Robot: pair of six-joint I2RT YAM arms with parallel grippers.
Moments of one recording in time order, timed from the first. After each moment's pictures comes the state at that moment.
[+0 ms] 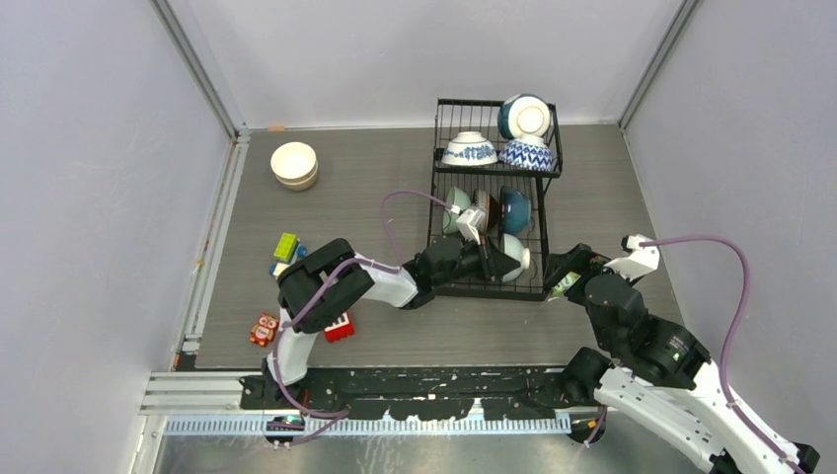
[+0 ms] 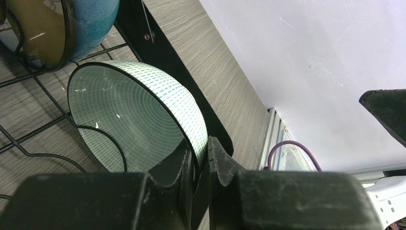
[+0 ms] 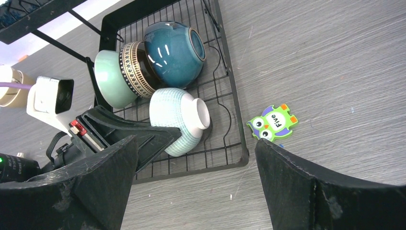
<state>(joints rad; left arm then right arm) -1.00 2.01 0.99 0.94 0.13 -0.81 0.80 0.38 0.74 -0.86 0.79 0.80</state>
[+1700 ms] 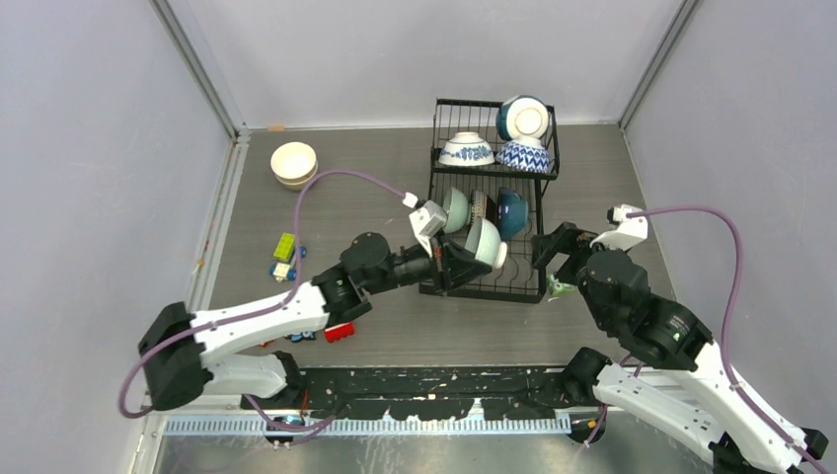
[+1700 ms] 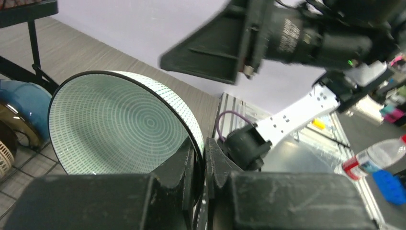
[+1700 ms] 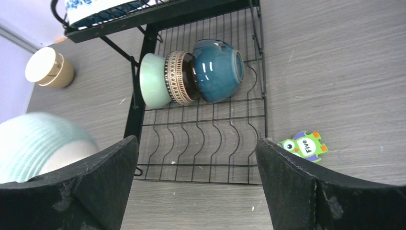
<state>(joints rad) -1.03 1.27 0.82 0.57 0.28 -0.48 0.80 0.54 0.90 -0.76 0.69 0.66</state>
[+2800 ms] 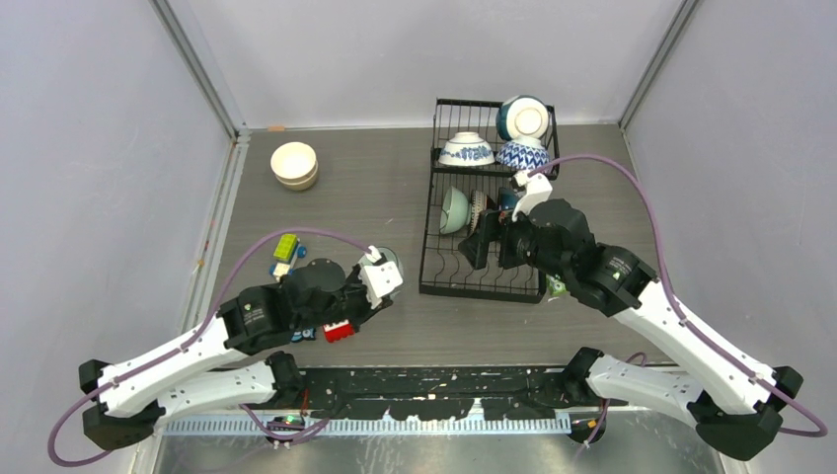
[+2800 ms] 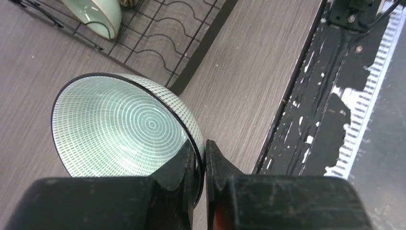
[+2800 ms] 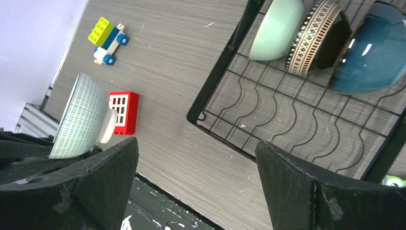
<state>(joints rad) -1.11 0.75 0.88 -0.62 -0.02 0.11 0.80 0.92 1.10 -0.64 0.15 0.50</state>
